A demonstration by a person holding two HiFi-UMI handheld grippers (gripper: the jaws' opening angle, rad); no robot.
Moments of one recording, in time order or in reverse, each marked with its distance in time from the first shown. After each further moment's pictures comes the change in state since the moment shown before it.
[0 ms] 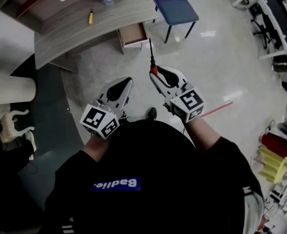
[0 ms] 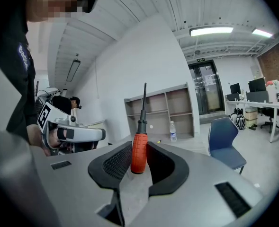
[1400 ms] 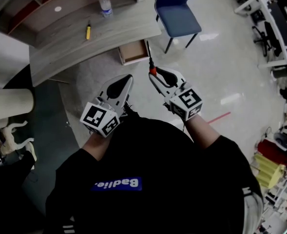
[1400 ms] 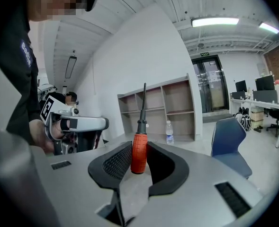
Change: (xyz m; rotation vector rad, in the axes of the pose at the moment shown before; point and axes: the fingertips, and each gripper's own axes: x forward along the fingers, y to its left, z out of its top) left arm 0.098 0.115 0.049 0.002 -0.028 0.002; right arm 0.114 -0.100 0.017 -0.012 0.050 0.035
